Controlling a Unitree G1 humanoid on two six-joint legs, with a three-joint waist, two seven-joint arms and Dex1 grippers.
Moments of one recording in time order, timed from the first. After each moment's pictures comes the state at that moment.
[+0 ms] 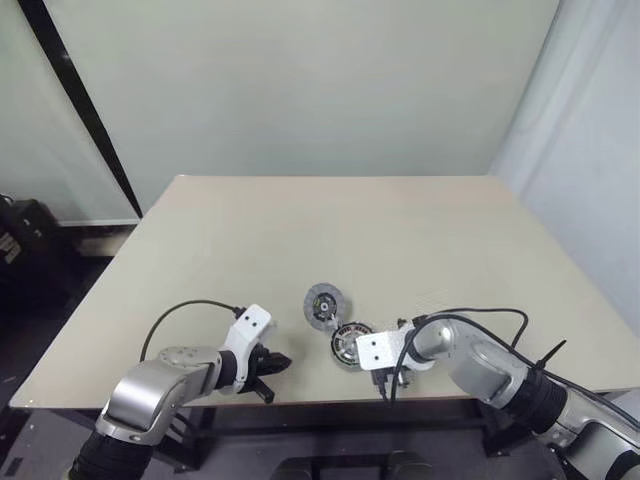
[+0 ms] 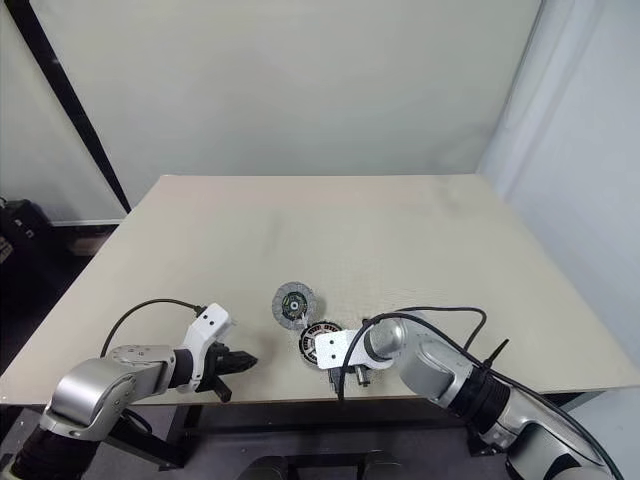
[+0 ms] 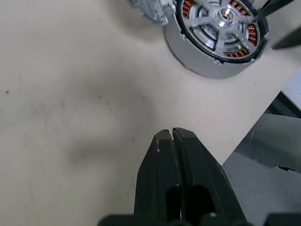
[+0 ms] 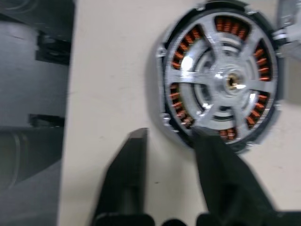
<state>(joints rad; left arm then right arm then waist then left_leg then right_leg) -0.09 0.66 -0.09 -0.36 -0.44 1.06 -0.65 -0.55 -0.57 0.81 -0.12 -0.39 0.51 1.03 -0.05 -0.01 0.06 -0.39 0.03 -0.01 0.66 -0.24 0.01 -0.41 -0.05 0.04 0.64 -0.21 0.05</state>
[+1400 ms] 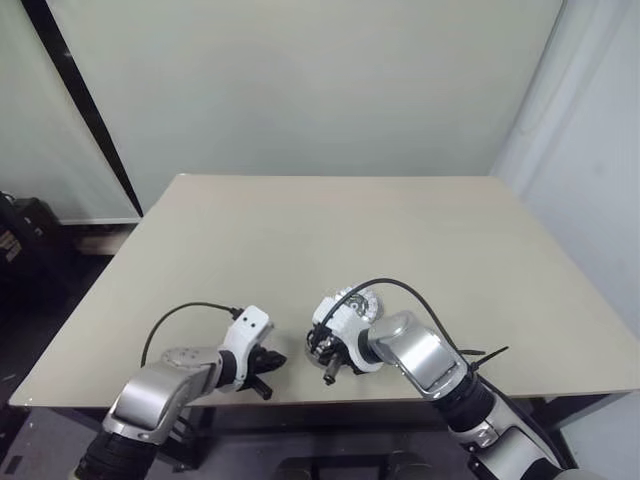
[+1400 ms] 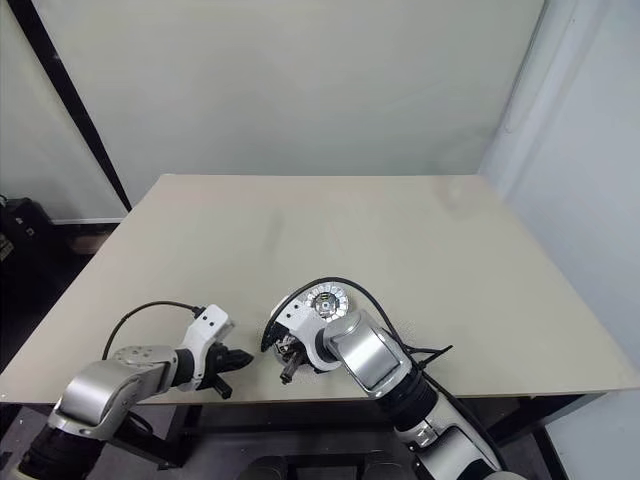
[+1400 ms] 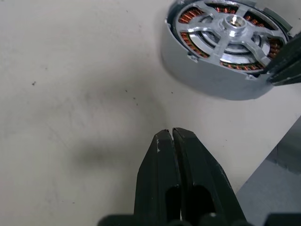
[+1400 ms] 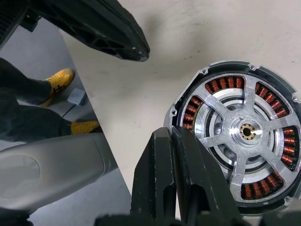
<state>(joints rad) -0.09 0.65 -0.12 -0.28 -0.38 0.99 -0.62 -0.54 -0.07 0.57 -0.09 -0.11 1.20 0.80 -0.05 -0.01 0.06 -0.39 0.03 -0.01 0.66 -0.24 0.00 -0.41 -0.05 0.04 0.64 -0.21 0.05</state>
